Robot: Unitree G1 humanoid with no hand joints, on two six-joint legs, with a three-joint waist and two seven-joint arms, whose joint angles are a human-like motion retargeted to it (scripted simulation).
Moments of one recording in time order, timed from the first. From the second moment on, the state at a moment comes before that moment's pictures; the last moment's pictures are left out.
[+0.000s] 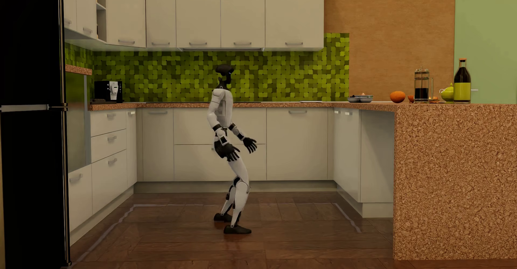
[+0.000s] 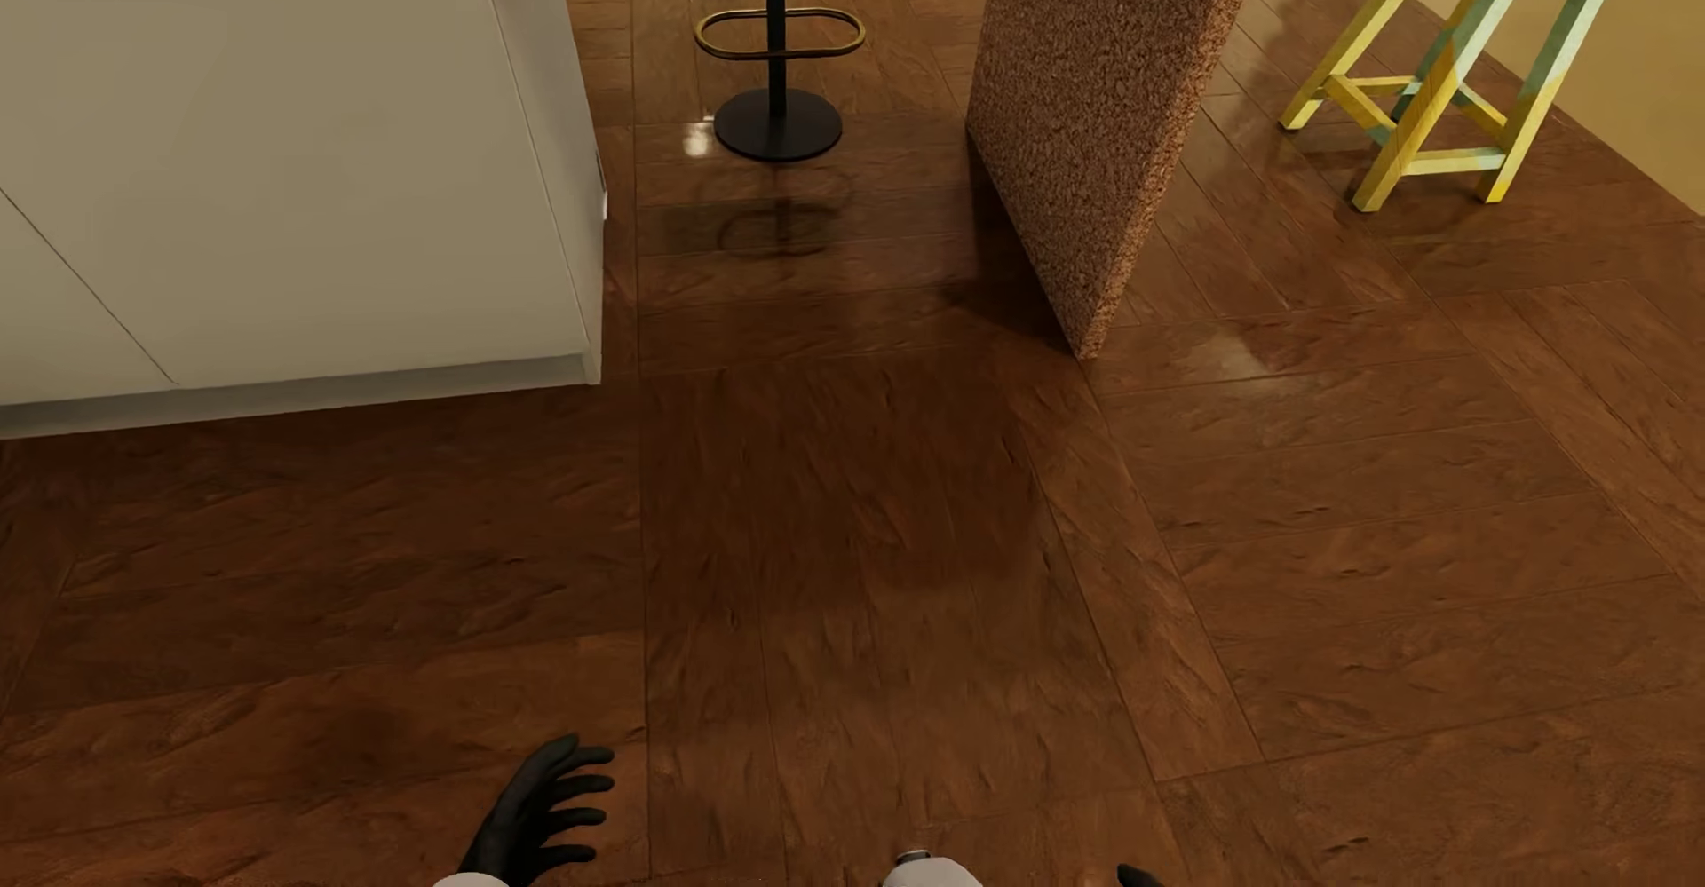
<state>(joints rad) -0.42 -0.51 -0.18 0.11 -0.05 -0.04 0.02 0.03 0.04 0.89 0.75 0.14 0.23 -0.40 -0.25 0.17 -0.18 -0.07 0.06 -0.10 0.04 0.57 0.67 -0.02 0.05 0.02 0.11 0.01 0.05</state>
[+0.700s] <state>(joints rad) -0.39 -0.43 -0.09 0.07 -0.06 -0.02 -0.05 0.01 0.01 0.70 0.63 0.15 0.22 -0.30 -0.18 0.20 -0.16 -0.07 0.07 -0.02 0.05 0.59 0.63 -0.01 0.04 0.00 0.13 -0.02 0.06</state>
